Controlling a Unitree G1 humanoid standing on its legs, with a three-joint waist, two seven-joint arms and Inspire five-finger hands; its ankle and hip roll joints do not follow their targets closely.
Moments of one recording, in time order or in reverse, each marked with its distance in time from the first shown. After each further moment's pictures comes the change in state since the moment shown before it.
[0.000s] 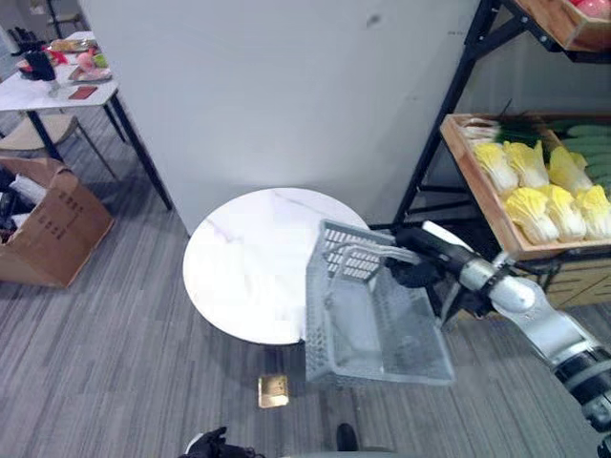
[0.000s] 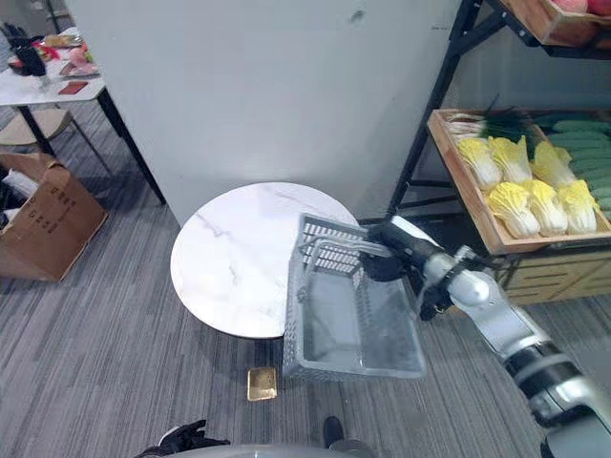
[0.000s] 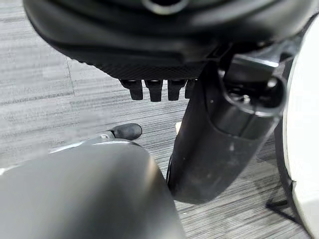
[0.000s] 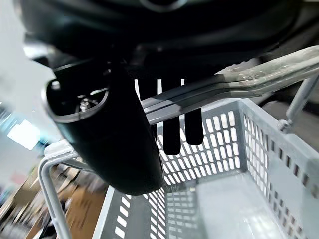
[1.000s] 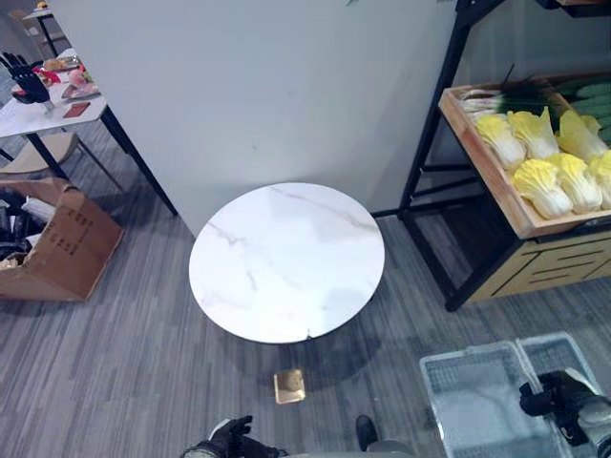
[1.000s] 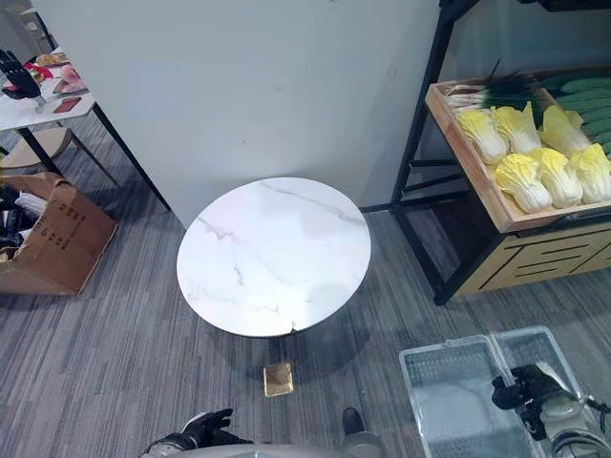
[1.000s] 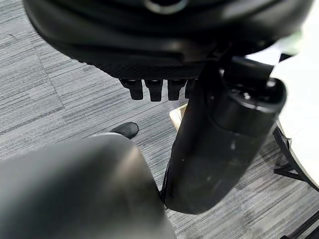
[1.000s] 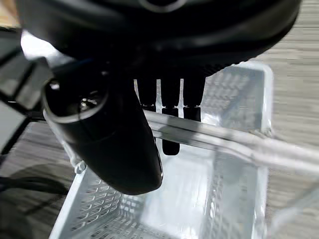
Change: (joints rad) left arm -0.048 -0.021 -0.167 -0.040 0.020 -0.007 -0.041; right arm 0.169 0.157 -0.223 1.065 -0.164 -0.018 -0.128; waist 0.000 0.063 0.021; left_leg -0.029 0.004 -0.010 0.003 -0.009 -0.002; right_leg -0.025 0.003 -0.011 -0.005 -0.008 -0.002
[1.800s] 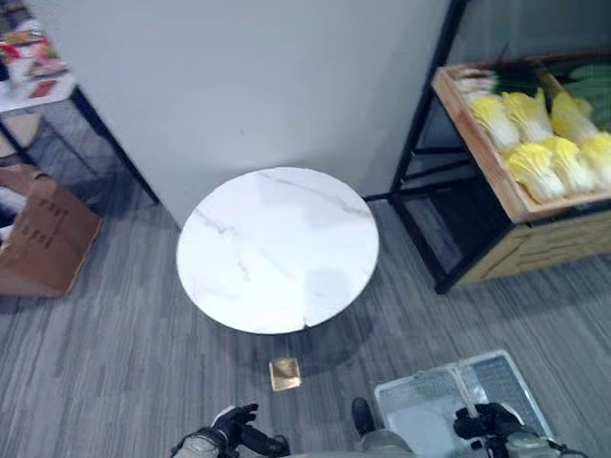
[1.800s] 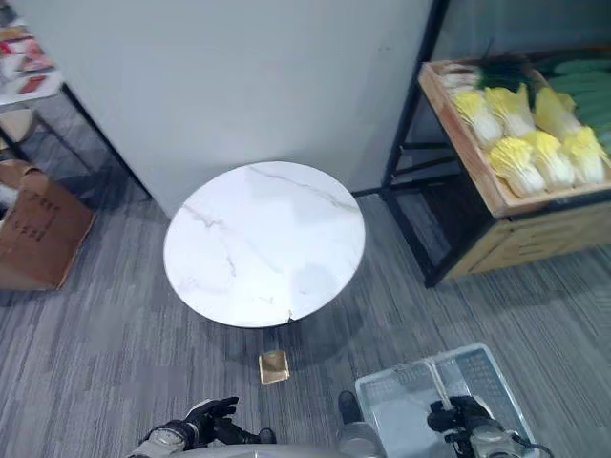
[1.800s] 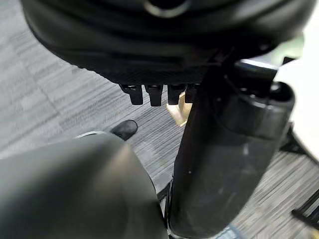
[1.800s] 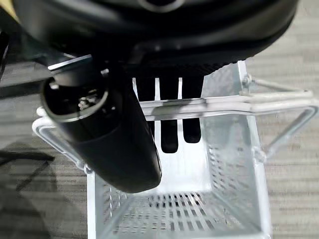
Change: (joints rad) left arm -0.058 0.043 0.003 0.017 0.060 -0.009 -0.026; right arm -0.007 0.314 -0.051 0.039 0.052 -0.001 -0.035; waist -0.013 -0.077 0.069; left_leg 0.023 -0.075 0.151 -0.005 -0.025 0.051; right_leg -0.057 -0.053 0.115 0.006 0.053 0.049
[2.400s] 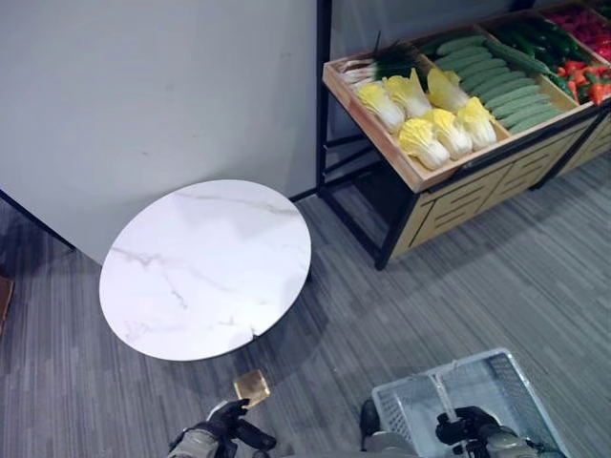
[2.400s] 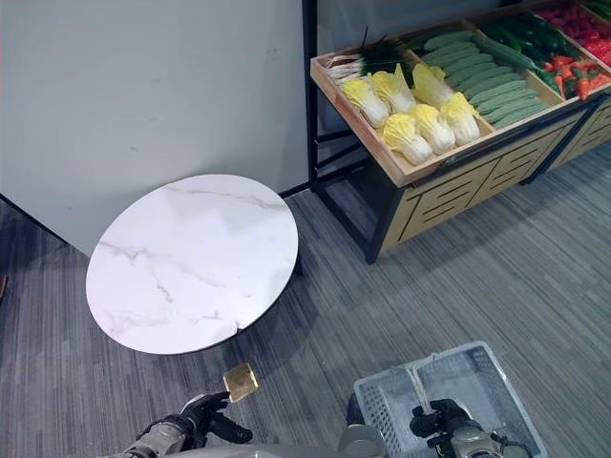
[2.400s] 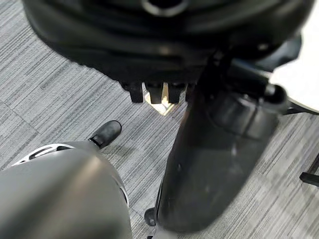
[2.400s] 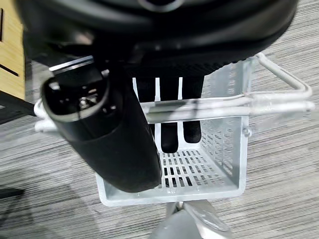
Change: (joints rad) left arm -0.027 -0.025 0.013 0.028 0.002 0.019 0.047; right arm 0.029 0.025 0.064 -0.040 0.000 0.029 -0.019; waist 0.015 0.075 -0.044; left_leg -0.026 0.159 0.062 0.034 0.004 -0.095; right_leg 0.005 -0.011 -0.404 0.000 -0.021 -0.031
